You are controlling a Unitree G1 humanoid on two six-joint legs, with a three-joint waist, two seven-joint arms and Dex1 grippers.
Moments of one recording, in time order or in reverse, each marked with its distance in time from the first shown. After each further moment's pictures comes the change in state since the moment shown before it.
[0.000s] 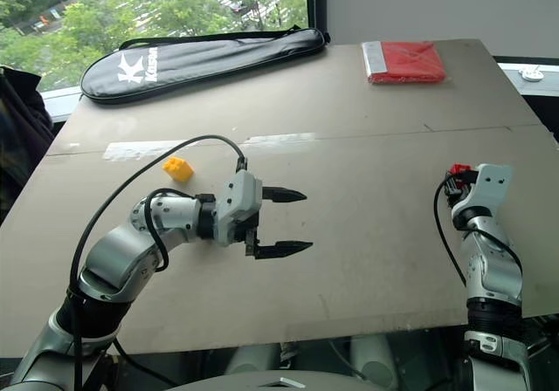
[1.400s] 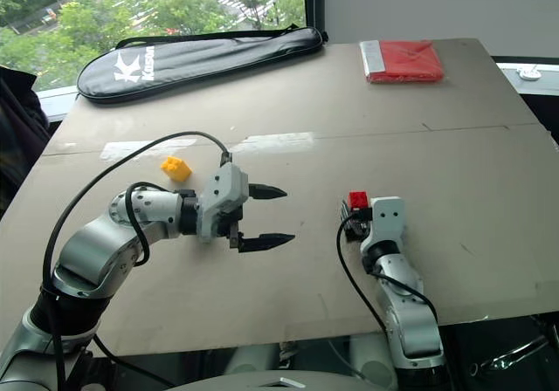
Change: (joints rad) left arm -0.003 0.094 0.063 -0.012 -0.022 0.119 0.013; right arm 0.296 0.322 0.464 -0.436 -0.233 0.062 -0.109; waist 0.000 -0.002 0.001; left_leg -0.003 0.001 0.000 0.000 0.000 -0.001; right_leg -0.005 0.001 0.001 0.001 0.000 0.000
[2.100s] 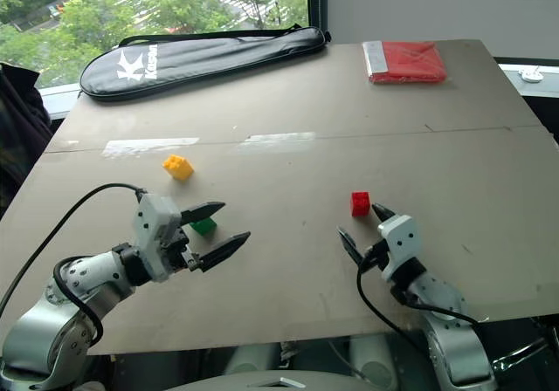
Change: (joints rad) left arm 0.617 -0.201 0.436 -0.168 -0.002 -0.177 0.282; right arm 0.175 -0.364 -0.071 -0.079 0.182 -0.215 0.451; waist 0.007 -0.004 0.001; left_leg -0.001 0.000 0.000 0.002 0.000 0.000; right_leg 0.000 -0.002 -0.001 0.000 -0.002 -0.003
